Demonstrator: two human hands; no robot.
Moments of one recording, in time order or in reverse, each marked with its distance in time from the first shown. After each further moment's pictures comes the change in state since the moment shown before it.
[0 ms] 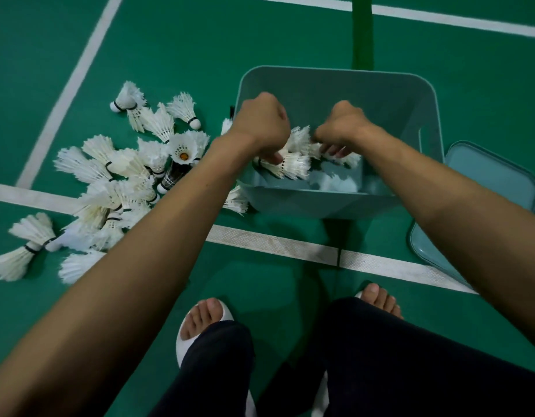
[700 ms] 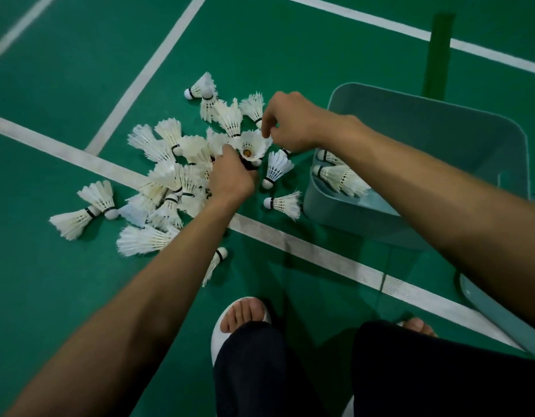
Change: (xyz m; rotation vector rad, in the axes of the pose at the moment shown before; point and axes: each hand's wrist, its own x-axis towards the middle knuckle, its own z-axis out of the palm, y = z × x) left_hand -0.032 -0.182 -0.017 -0.122 0.390 -0.328; right_hand -0.050 -0.172 0.079 -0.415 -0.141 -0.814
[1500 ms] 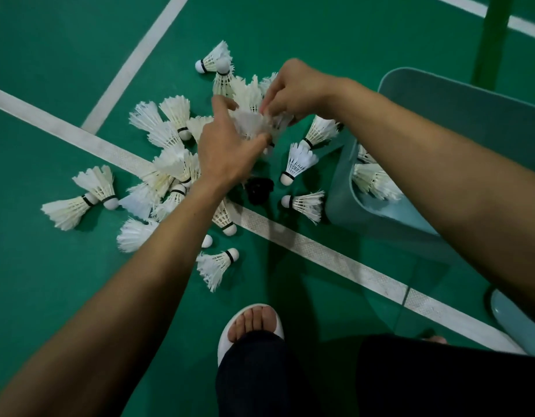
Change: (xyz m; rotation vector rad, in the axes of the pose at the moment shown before) left_hand 0.046 -0.025 -0.018 -0.139 0.226 0.255; right_hand 0.083 0.002 0.019 0.408 -0.152 0.176
